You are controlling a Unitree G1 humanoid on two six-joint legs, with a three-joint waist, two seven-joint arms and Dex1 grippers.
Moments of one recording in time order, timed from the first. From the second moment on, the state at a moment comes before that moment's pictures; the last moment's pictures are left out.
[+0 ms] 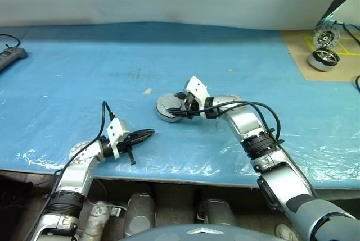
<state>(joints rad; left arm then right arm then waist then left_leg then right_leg) -0.12 0.43 -0.01 0.30 -0.31 -0.21 -1.12 -0.69 -0.26 0.30 0.33 0.09 0.38 0.86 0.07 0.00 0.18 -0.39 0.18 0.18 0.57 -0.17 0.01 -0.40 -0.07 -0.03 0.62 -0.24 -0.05</state>
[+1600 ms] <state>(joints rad) -0.28 0.39 0.01 0.19 -0.40 0.04 -0.99 -0.53 -0.33 0.36 0.18 0.01 0.31 0.93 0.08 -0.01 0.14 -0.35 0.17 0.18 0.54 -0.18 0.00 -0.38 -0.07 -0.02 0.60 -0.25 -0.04</state>
